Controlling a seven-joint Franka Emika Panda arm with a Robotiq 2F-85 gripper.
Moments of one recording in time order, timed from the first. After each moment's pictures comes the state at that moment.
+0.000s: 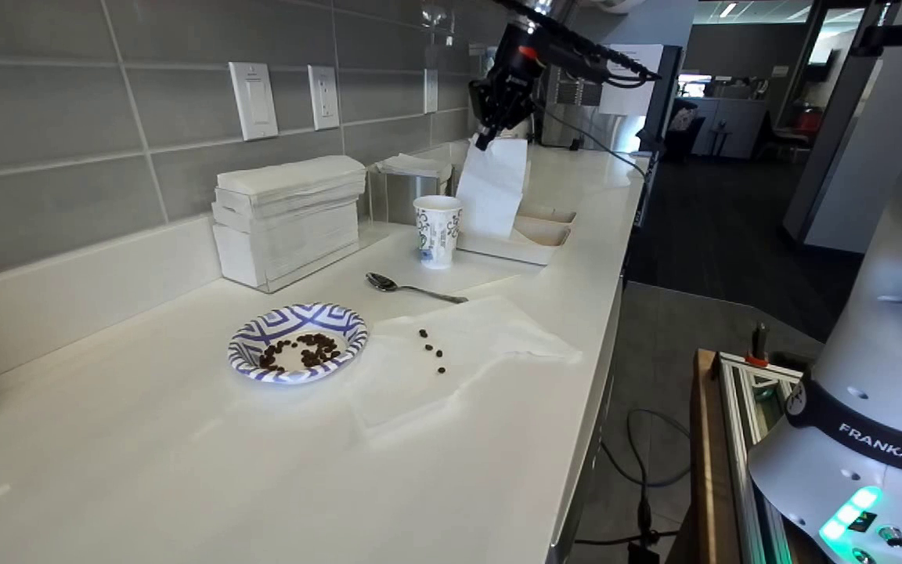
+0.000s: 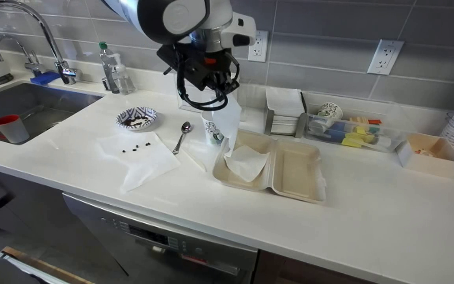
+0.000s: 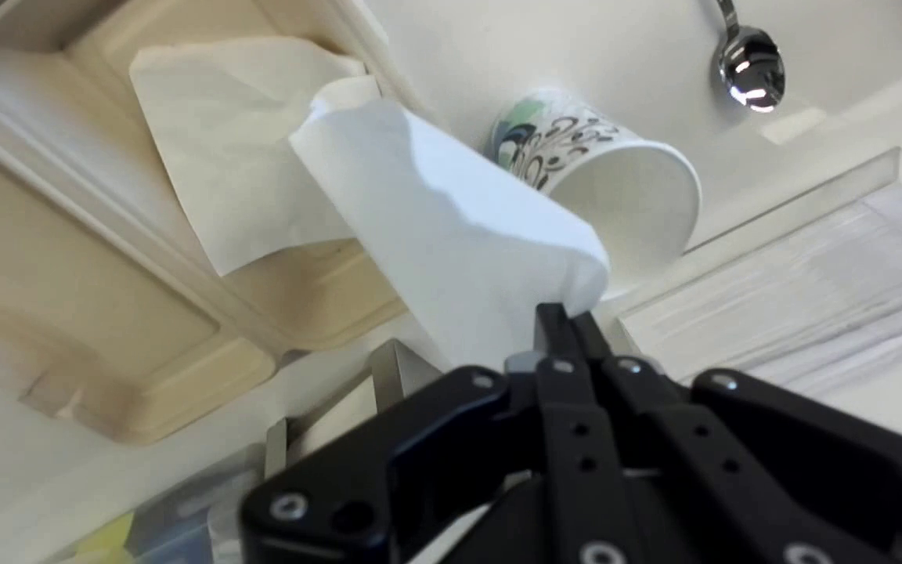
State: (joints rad) arm -0.20 -0.28 -0.19 -2.38 0.18 2.45 -0.01
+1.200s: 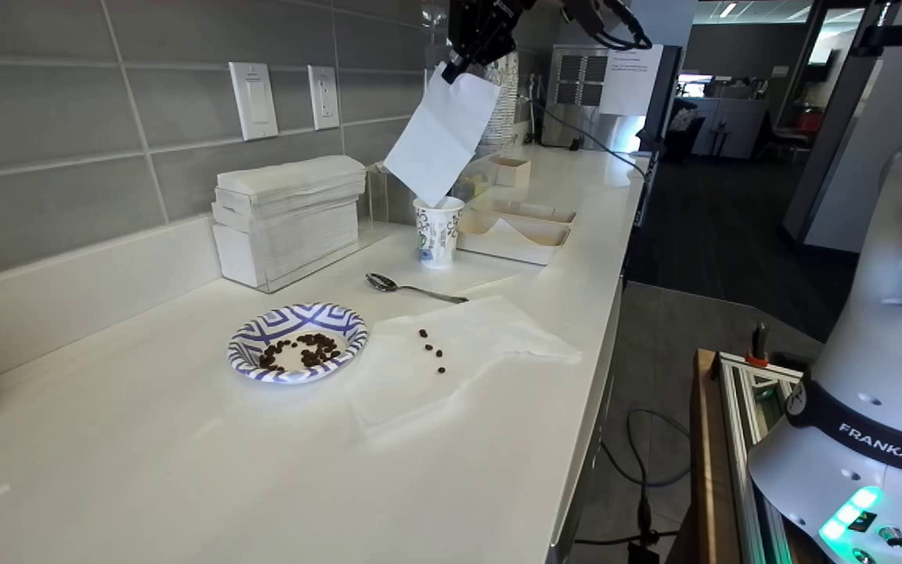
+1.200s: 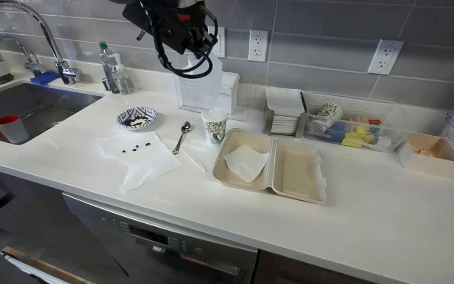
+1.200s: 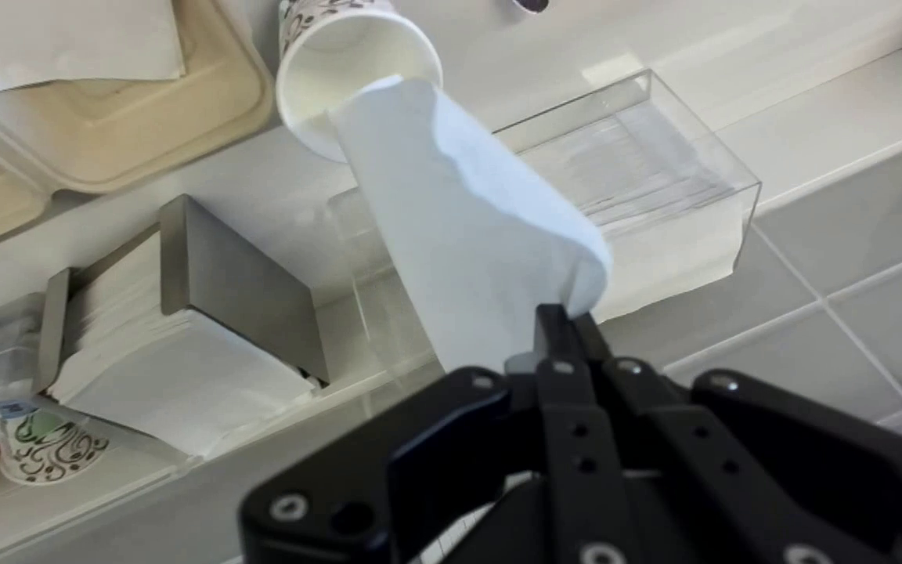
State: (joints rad) arm -0.04 -0.44 -0.23 -2.38 0.31 2.50 -0.15
